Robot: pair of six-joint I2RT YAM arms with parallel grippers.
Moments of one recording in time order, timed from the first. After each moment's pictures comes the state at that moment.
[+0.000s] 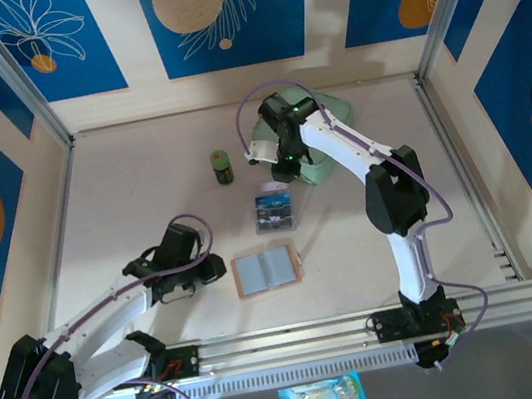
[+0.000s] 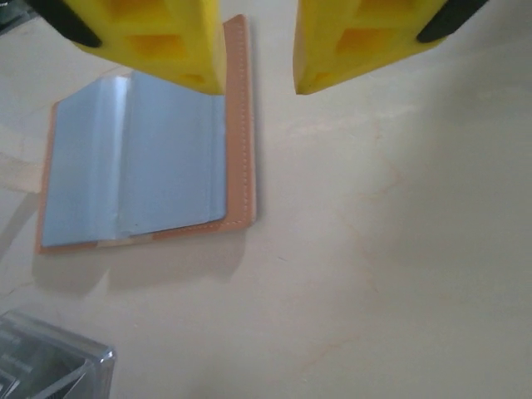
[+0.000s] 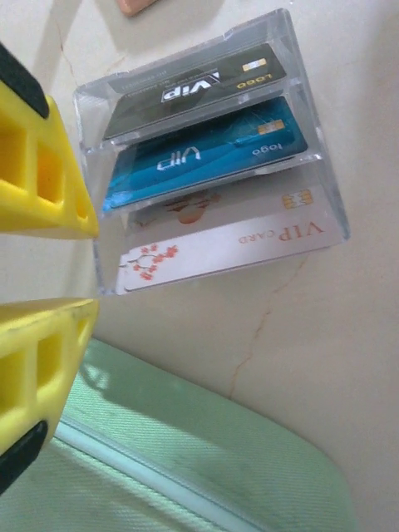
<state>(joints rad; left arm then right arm) -0.58 1.06 0.52 -0.50 0.21 -0.79 0.51 2.05 1.87 -1.14 -0.11 -0.76</state>
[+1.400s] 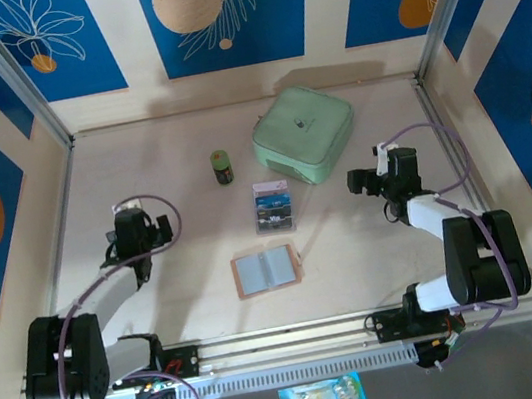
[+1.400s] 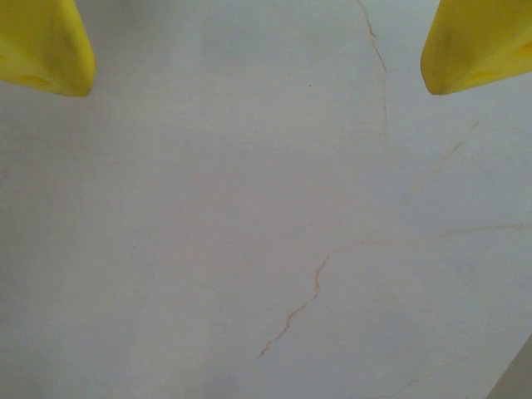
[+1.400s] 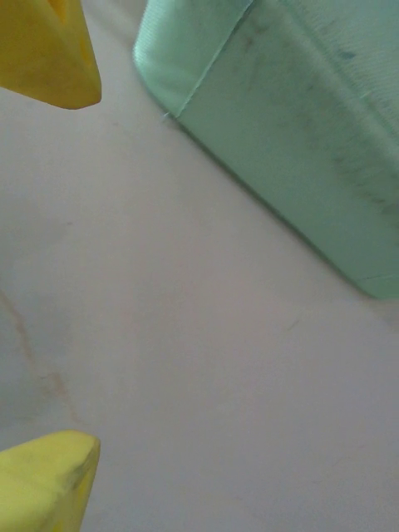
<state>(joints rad) -0.10 1.22 0.41 0.15 -0.28 -0.14 -0.02 1.38 0.53 0.23 -0.10 0.10</state>
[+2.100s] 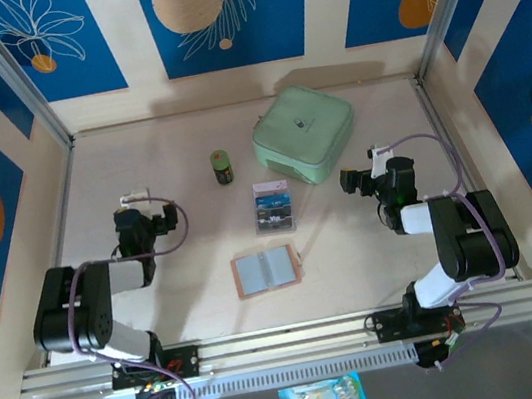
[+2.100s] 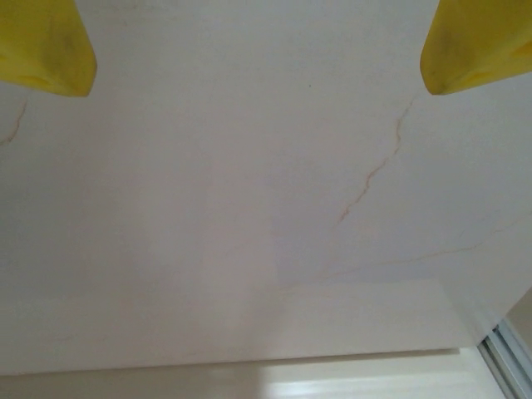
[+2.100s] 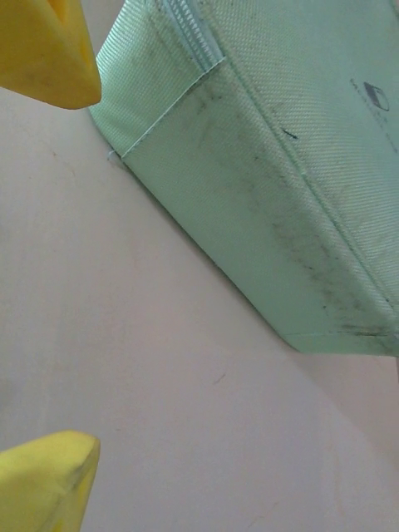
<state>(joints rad) -0.06 1.54 0.36 0.79 -0.08 0.01 -0.01 1.52 0.42 0.66 -0.17 0.09</state>
